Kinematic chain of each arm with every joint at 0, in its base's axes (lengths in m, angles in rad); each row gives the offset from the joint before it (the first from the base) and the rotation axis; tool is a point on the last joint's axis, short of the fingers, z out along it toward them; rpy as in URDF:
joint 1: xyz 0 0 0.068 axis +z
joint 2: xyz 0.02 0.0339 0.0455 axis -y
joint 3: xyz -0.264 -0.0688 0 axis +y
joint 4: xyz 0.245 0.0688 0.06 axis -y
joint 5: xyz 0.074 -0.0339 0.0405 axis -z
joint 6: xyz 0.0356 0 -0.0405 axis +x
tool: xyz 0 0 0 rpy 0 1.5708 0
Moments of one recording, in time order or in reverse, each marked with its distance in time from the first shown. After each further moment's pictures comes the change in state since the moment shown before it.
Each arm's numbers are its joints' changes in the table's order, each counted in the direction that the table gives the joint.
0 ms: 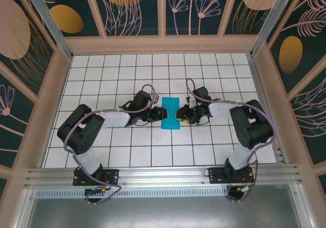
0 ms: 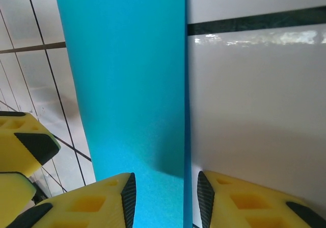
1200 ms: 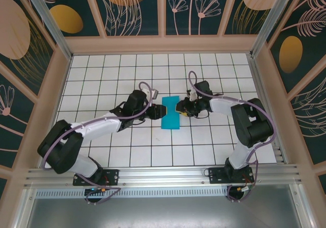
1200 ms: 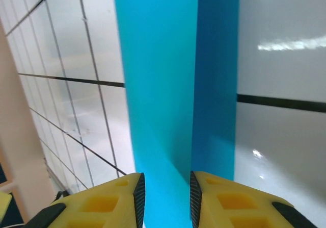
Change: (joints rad) left arm -0.065 0.283 0.051 -0.054 -0.179 0.232; right arm -0.041 -0.015 -0.090 0.019 -0.063 0.042
